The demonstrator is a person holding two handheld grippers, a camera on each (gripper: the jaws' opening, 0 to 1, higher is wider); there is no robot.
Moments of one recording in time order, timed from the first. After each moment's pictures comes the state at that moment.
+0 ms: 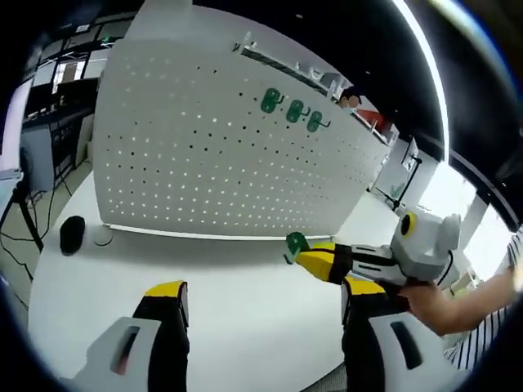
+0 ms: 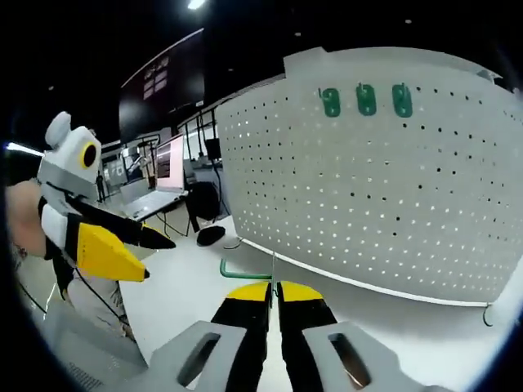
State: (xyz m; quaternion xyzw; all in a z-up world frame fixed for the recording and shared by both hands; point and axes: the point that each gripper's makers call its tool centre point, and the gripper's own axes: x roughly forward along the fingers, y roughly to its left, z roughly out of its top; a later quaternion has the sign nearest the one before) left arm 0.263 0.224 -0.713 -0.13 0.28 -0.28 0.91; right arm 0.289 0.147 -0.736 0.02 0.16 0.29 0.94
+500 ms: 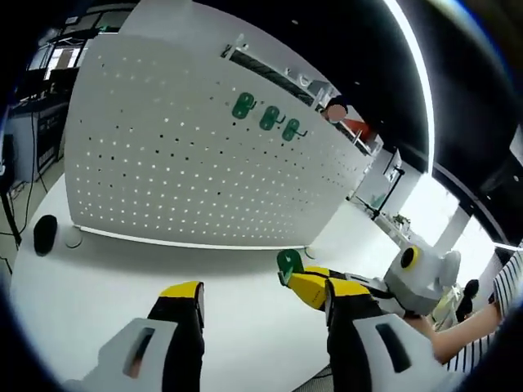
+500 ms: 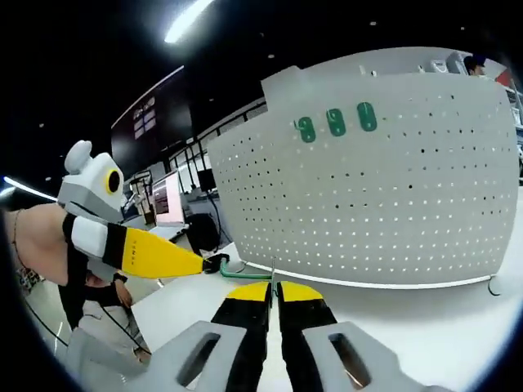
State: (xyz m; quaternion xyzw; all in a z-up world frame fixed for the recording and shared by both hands) left arm 0.265 0.183 -0.697 -0.16 0.28 -0.32 0.89; right arm 0.274 0.137 -0.711 0.09 0.12 0.26 0.95
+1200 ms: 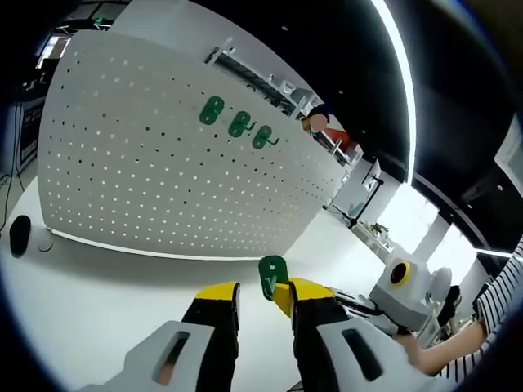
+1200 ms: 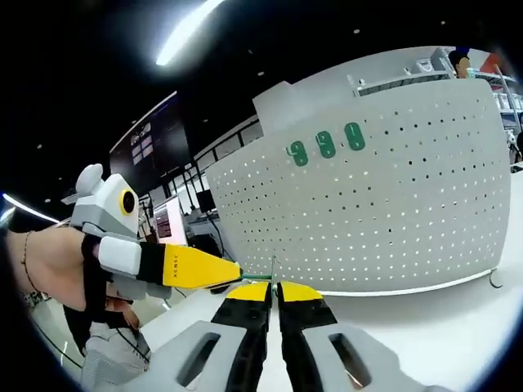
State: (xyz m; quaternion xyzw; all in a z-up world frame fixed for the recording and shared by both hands) left arm 0.266 0.155 -0.678 -0.20 0.26 -0.37 0.87; right arm 0.269 0.130 -0.688 0.13 0.09 0.25 0.95
